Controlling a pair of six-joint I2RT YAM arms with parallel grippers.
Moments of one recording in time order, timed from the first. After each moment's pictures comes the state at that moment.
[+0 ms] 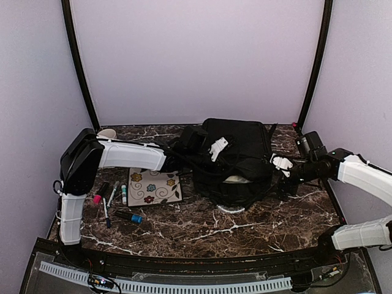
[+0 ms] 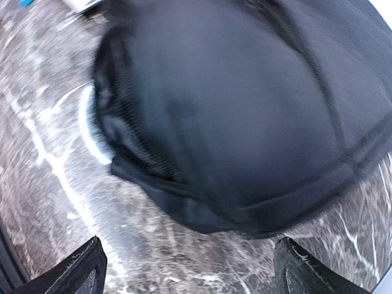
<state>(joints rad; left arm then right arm) -0.89 2.11 1.53 0.04 0.38 0.05 0.40 1.10 0.75 -0.64 -0.33 -0.60</state>
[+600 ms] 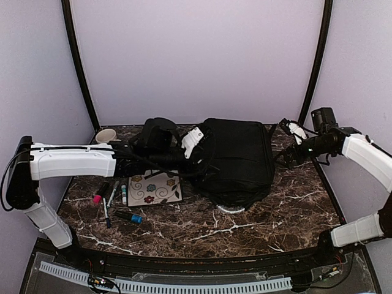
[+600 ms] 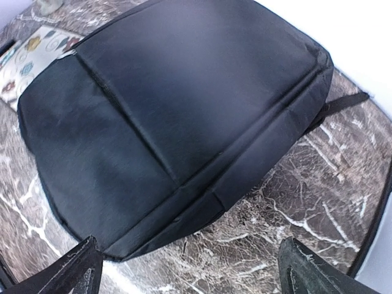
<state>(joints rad) -0.97 1.63 1.20 -0.03 0.15 0.08 0.16 1.20 0.98 -0.64 -0.38 -0.43</state>
